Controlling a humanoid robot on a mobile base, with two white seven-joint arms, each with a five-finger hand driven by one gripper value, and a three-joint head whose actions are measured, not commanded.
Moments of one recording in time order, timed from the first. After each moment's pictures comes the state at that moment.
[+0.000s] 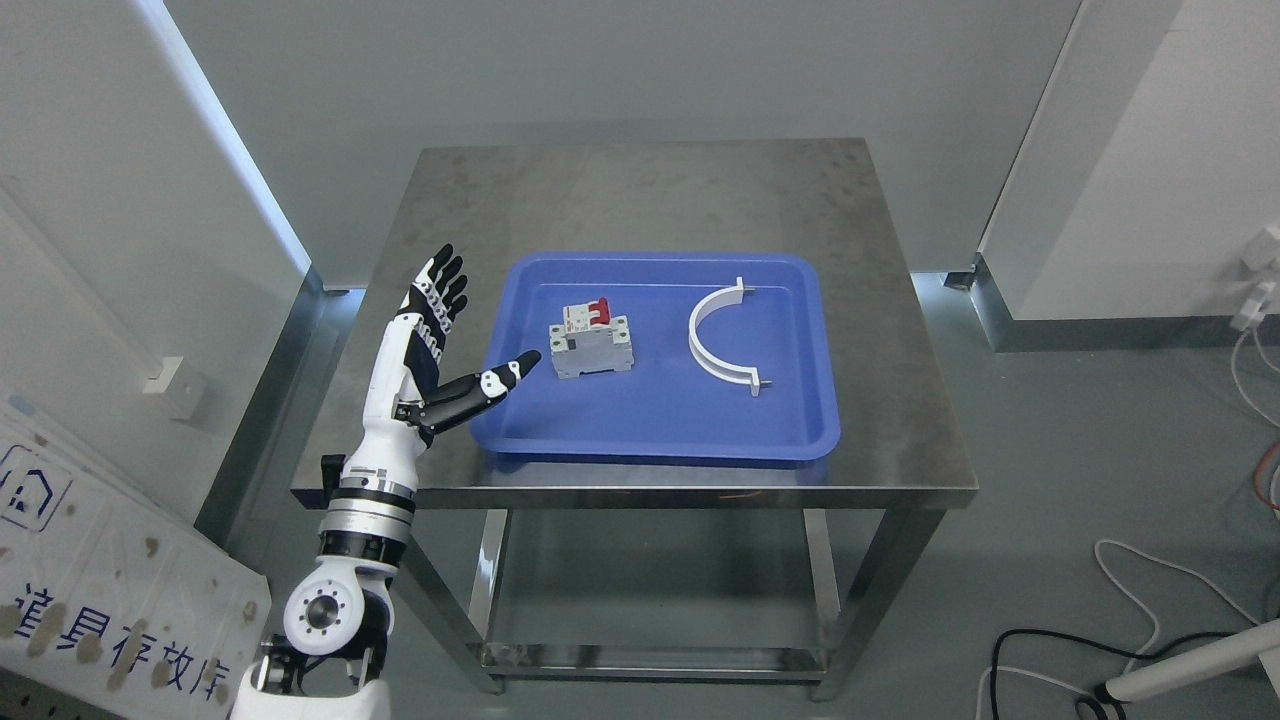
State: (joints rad) left arm -0.36 0.02 -0.08 -1.64 0.06 -0.01 -0.07; right arm 0.09 0.00 0.00 -0.24 0.07 0.05 -0.14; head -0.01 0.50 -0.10
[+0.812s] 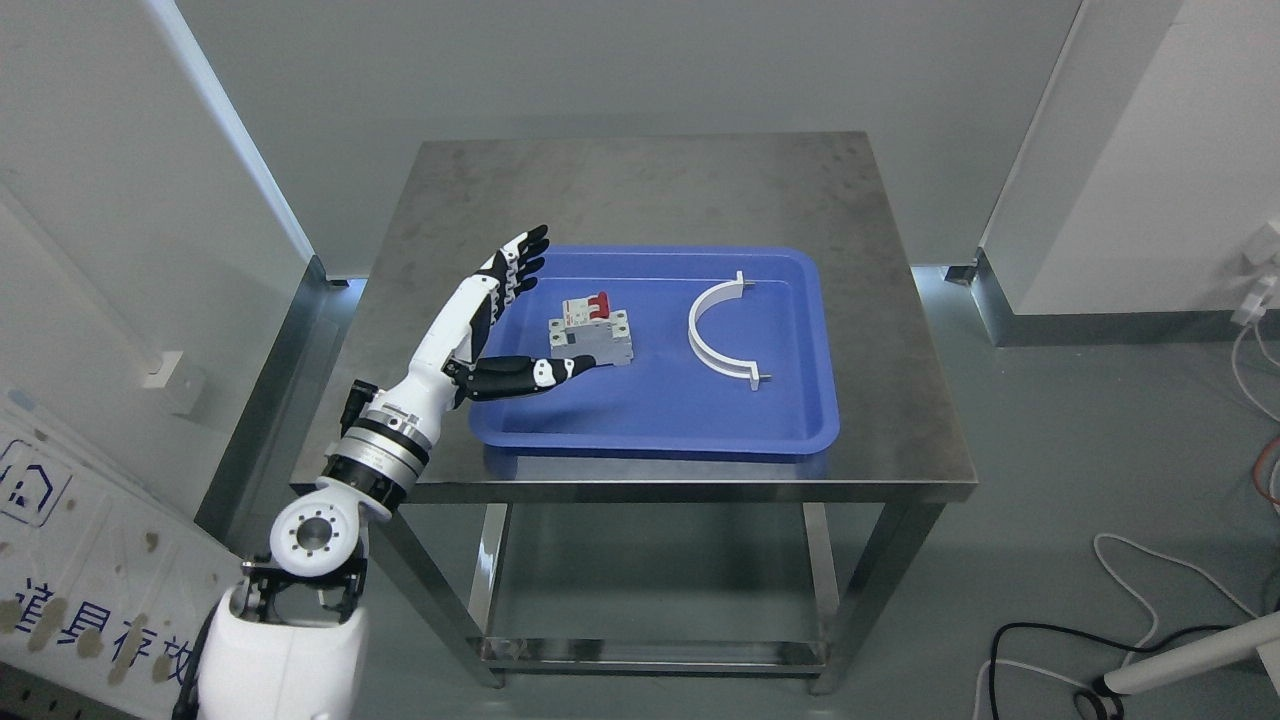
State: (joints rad) left arm -0.53 0.08 -0.10 -1.62 -0.17 0.19 -0.44; right arm 0.09 0.00 0.00 -0.24 0.07 0.05 -0.14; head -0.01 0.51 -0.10
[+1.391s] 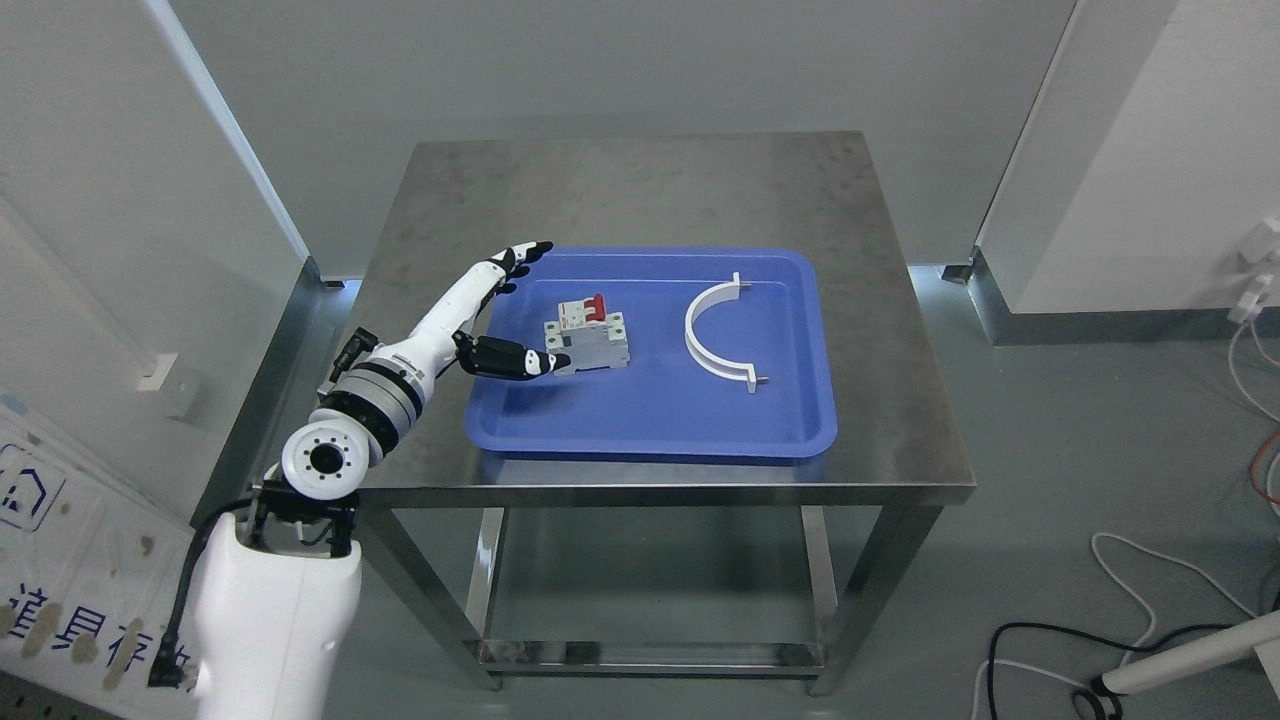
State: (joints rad) left arm -0.65 0.10 -0.14 -1.54 -0.47 0.28 -0.54; right arm 0.09 0.00 0.00 -0.24 0.07 0.05 -0.13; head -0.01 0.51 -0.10
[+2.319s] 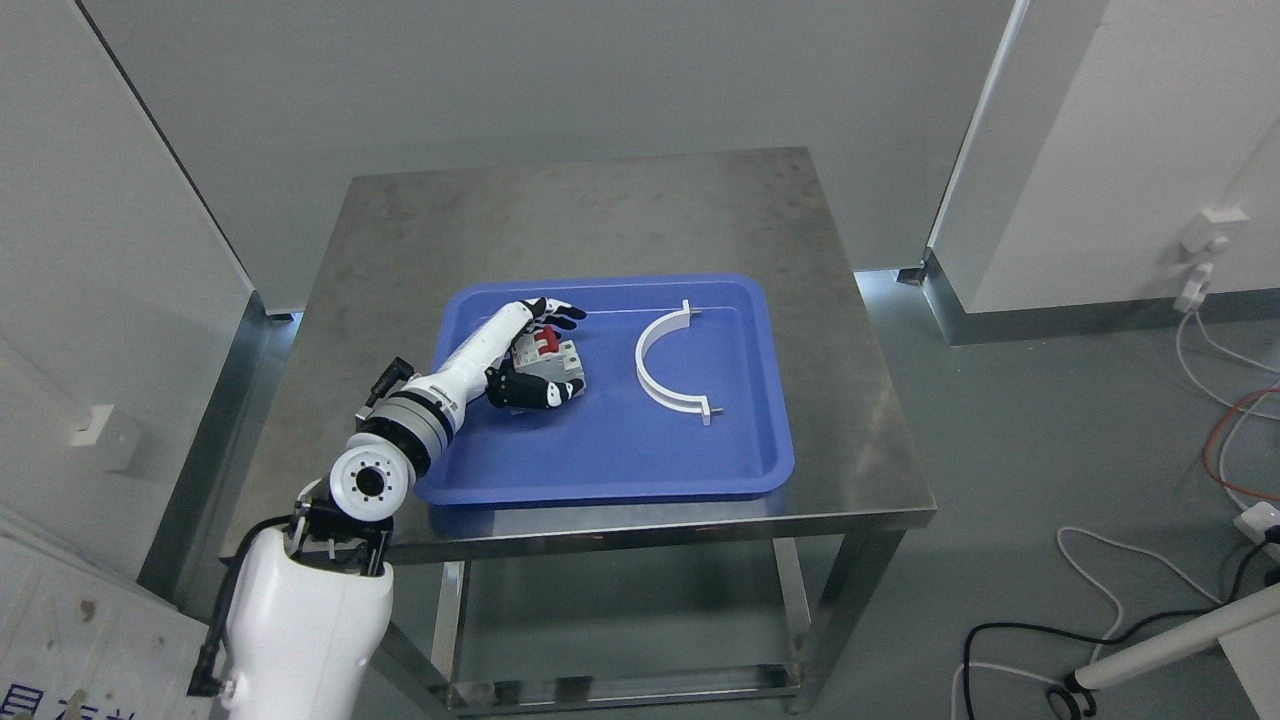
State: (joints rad) left arm -0.60 0.08 -0.16 -1.49 -0.56 0.23 -0.54; right arm 0.09 0.00 0.00 -0.24 0.07 0.05 -0.14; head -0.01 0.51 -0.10
